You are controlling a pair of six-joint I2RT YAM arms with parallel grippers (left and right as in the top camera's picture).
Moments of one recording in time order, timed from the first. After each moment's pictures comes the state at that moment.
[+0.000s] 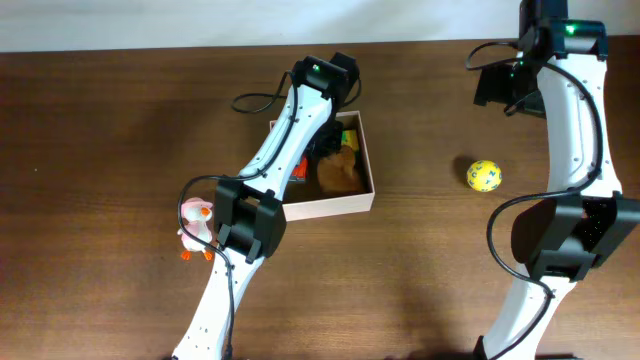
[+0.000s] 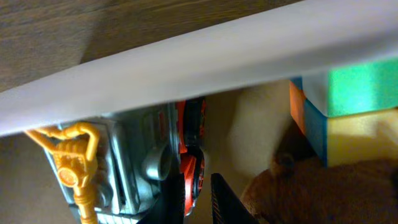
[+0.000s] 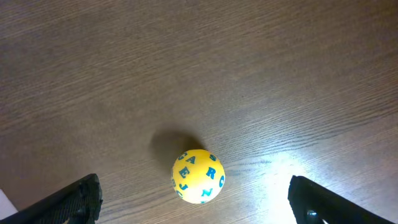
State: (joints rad) left arm -0.50 2.68 2.71 -1.64 -0.12 -0.36; right arm -0.12 2.14 2.24 -1.39 0.16 0.20
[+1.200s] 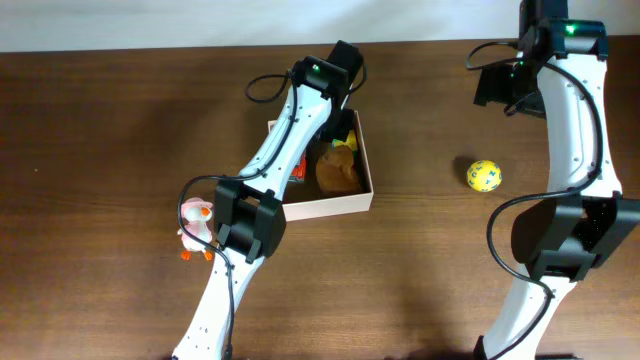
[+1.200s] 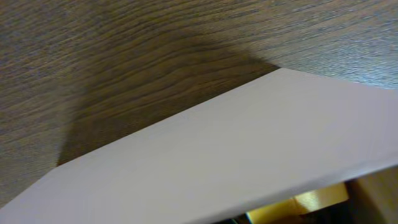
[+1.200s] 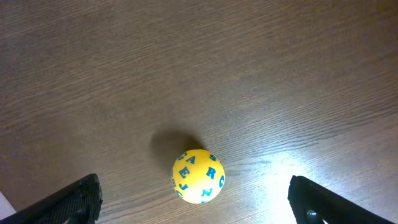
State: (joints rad) left arm -0.50 2.68 2.71 -1.42 -0.07 -0.17; right arm -0.12 2.14 2.24 -1.39 0.16 0.20
